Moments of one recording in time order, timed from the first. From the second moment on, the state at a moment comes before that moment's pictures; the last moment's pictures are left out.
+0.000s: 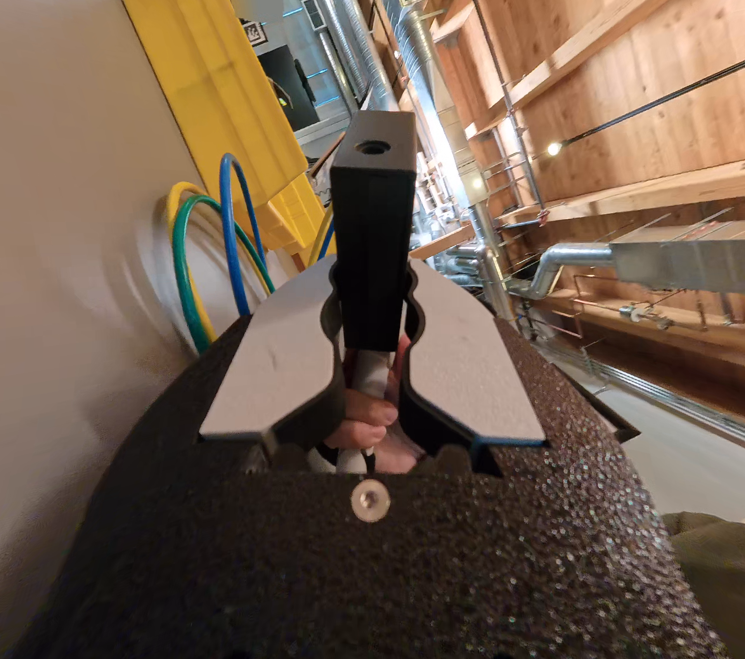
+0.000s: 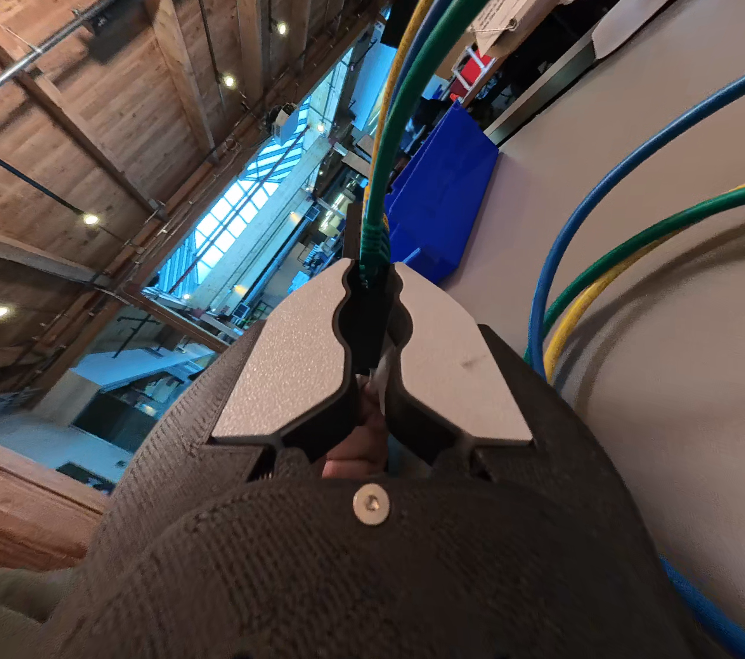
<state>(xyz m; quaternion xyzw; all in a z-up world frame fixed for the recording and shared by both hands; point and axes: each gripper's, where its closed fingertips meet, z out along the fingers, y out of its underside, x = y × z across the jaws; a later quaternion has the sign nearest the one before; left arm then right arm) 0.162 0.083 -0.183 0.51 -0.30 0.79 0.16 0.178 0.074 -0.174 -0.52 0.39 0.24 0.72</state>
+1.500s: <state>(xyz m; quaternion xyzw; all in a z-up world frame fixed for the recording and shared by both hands) 0.153 0.087 -0.159 0.45 -0.35 0.82 0.13 0.170 0.076 -0.154 -0.51 0.36 0.27 0.74</state>
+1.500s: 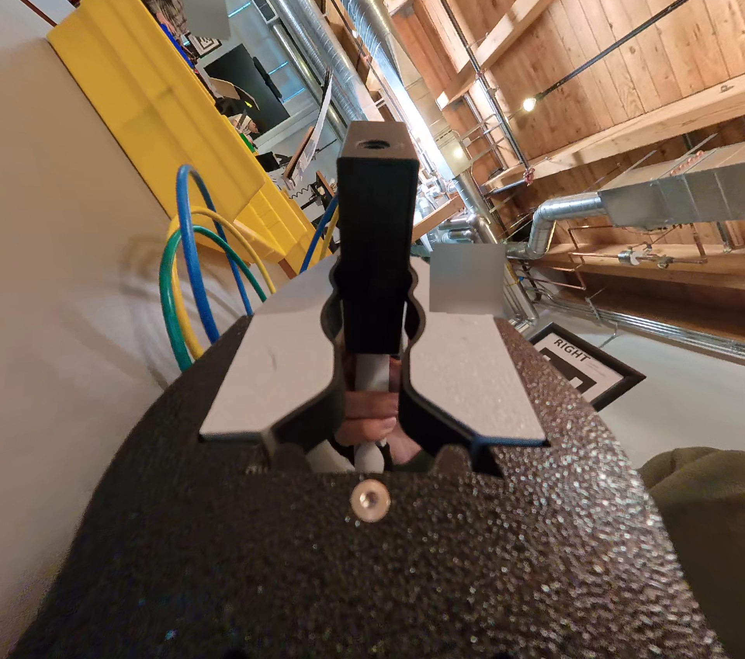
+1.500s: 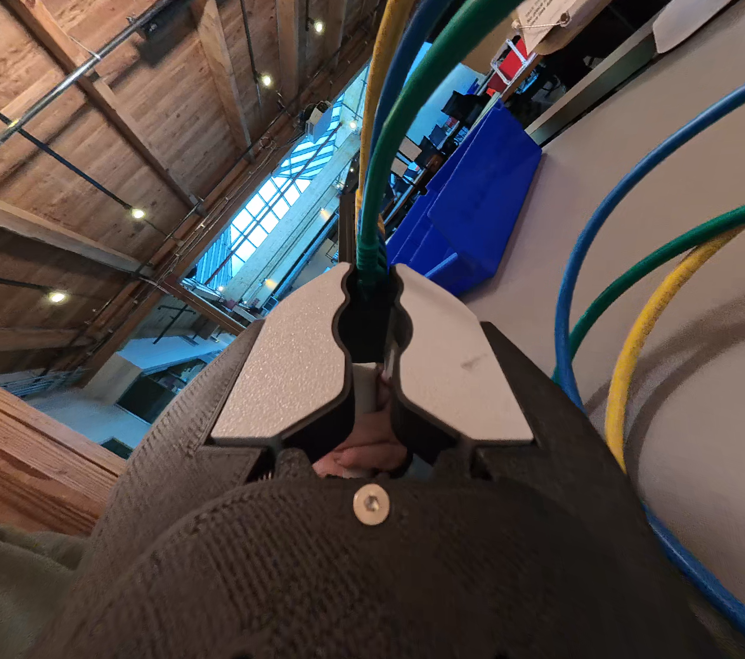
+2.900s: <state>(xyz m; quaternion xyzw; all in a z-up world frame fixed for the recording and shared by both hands) 0.175 0.130 -0.200 0.59 -0.27 0.73 0.21 0.186 0.110 -0.200 -0.36 0.54 0.30 0.69</state>
